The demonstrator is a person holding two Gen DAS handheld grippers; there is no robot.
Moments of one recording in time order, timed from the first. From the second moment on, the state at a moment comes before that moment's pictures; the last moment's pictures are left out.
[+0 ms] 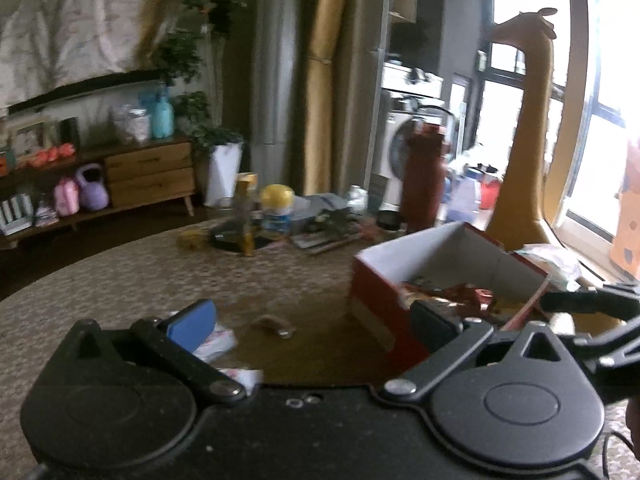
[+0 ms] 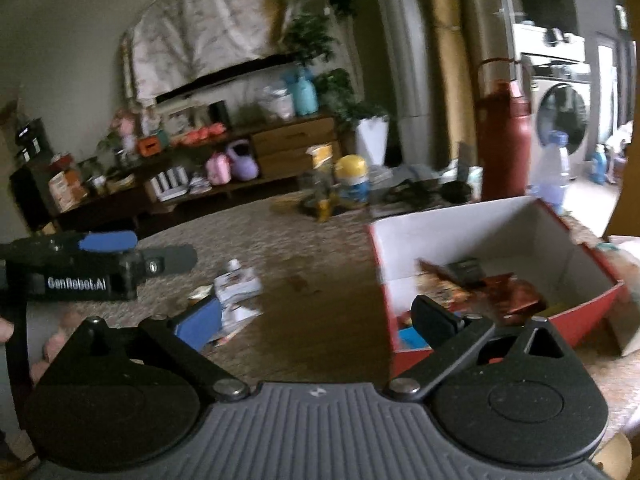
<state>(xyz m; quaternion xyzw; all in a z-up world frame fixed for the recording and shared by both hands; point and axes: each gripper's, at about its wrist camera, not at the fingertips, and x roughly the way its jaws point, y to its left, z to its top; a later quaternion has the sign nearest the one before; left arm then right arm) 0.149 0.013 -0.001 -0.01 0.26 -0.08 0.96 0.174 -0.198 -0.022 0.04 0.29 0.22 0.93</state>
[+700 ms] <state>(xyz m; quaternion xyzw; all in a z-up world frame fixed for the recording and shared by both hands) 0.152 0.130 -0.064 -0.04 0.30 0.01 0.95 0.215 -0.099 -0.077 0.00 0.34 0.27 0.90</state>
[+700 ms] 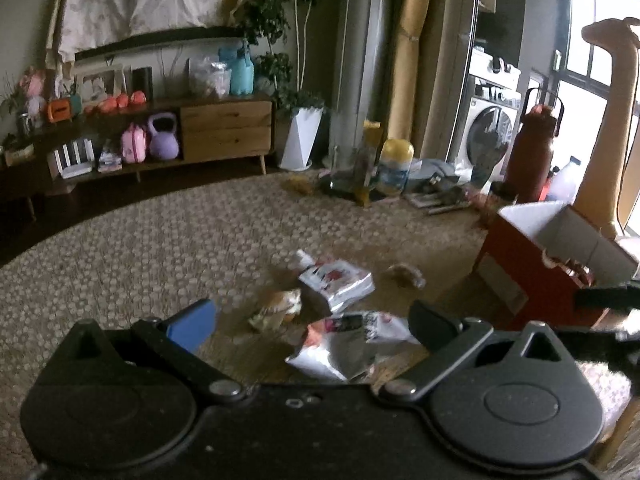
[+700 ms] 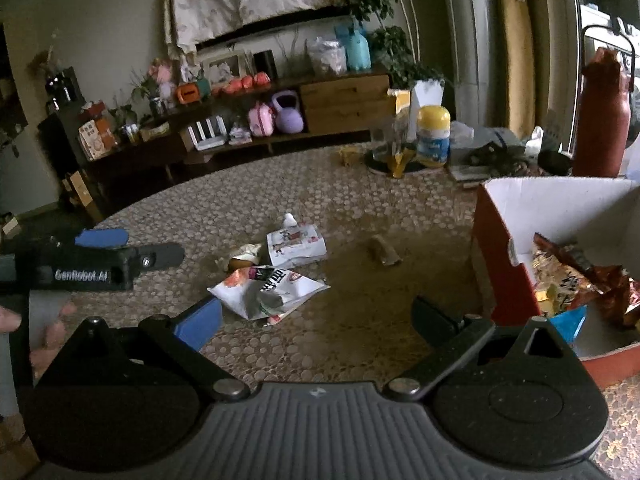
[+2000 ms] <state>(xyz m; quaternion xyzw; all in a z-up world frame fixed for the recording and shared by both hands) 0.216 0.151 -0.152 -0.13 0.38 -0.03 0.91 0.406 -0.026 -0.184 -0.09 0.41 0.20 0.88</state>
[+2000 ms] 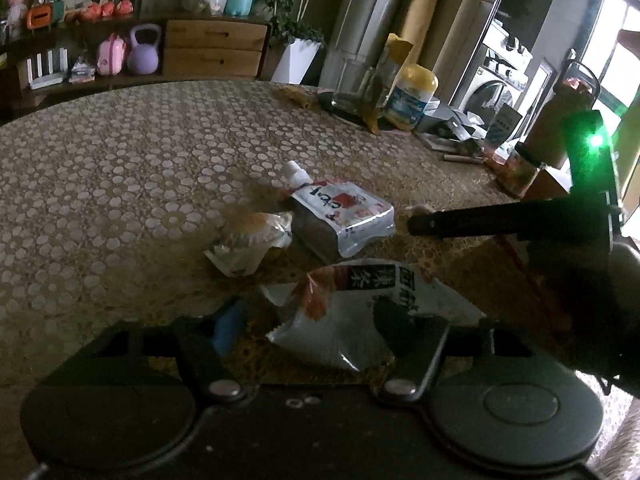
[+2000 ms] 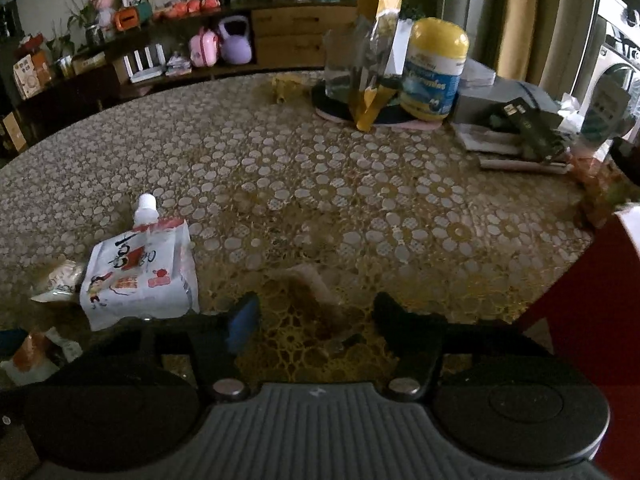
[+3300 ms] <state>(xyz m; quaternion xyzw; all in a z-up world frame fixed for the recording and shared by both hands) 0.155 0.117 -0.105 -0.09 0.36 -0.01 0.93 0.263 -0.095 -0.113 -0.03 0.37 0.25 0.90</state>
